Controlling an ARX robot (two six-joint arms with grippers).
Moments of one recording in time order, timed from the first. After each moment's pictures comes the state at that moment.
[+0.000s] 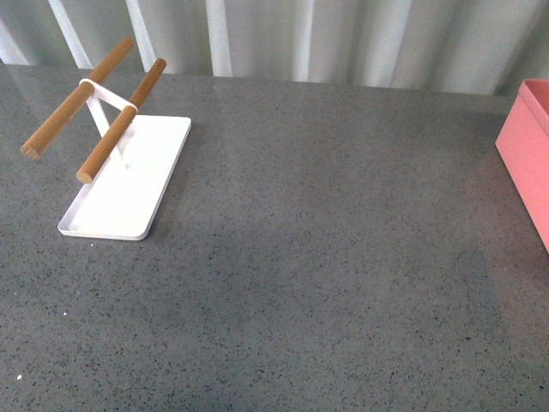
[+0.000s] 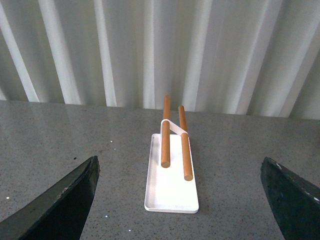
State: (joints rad) left arm 0.00 0.00 0.02 0.00 0.00 0.00; right arm -0.15 1.90 1.51 -0.66 0.15 -0.15
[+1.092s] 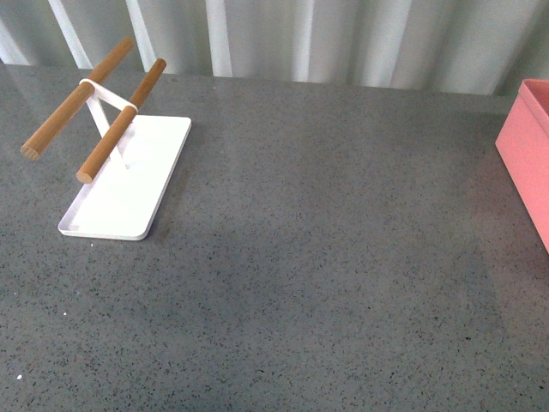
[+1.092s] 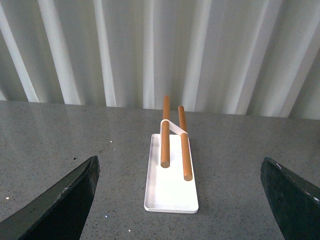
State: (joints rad) left arm 0.00 0.00 0.02 0.00 0.00 0.00; right arm -0.16 1.91 1.51 -0.64 0.13 -0.13
